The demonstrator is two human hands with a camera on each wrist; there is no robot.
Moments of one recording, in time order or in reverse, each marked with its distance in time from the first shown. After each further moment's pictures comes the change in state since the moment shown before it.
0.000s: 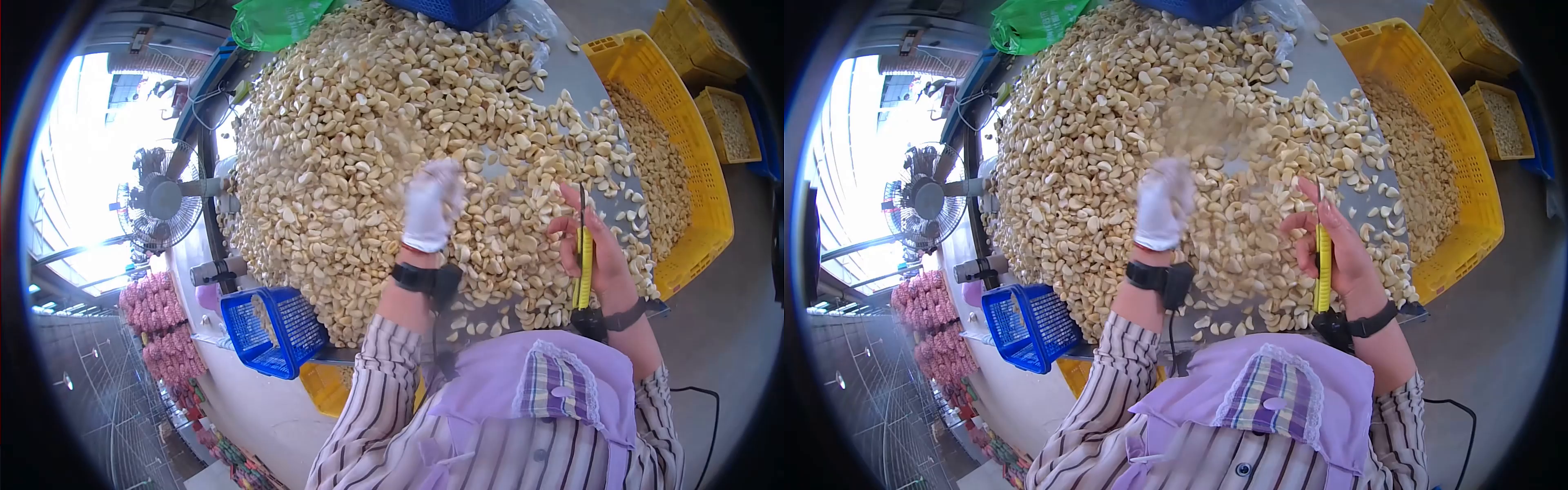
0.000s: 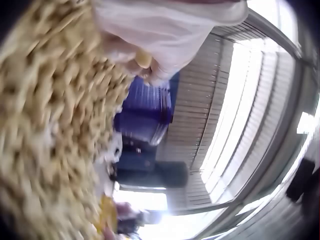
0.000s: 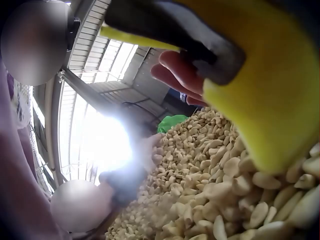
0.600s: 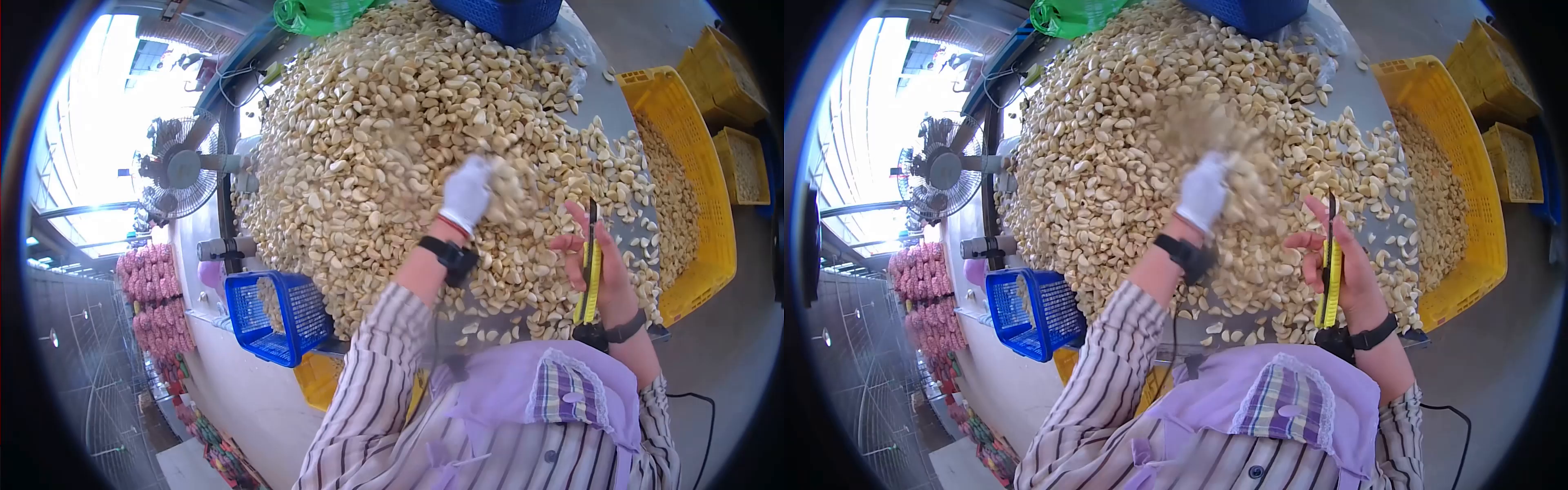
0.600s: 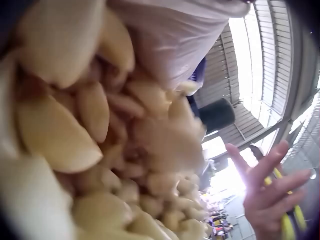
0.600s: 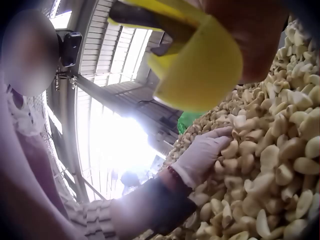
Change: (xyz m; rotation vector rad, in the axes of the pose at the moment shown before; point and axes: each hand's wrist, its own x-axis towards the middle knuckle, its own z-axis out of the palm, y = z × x) left_hand 0.050 -0.042 -0.015 1.102 0.078 0.662; right_hand 0.015 0.008 0.019 0.077 -0.113 0.047
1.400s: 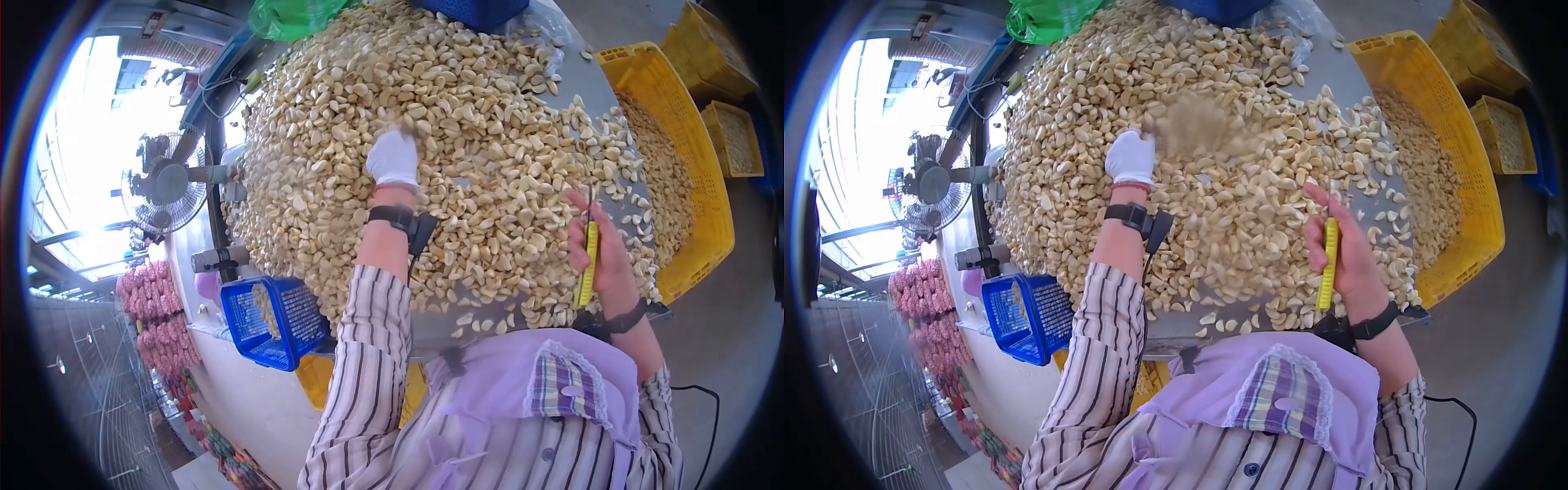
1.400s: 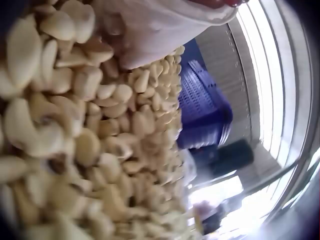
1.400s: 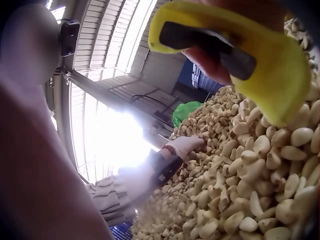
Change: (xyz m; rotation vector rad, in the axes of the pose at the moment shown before) left_hand 0.039 -0.055 -0.046 0.500 0.035 -0.498; right_hand -0.014 -0.004 -0.005 0.043 0.266 -0.021
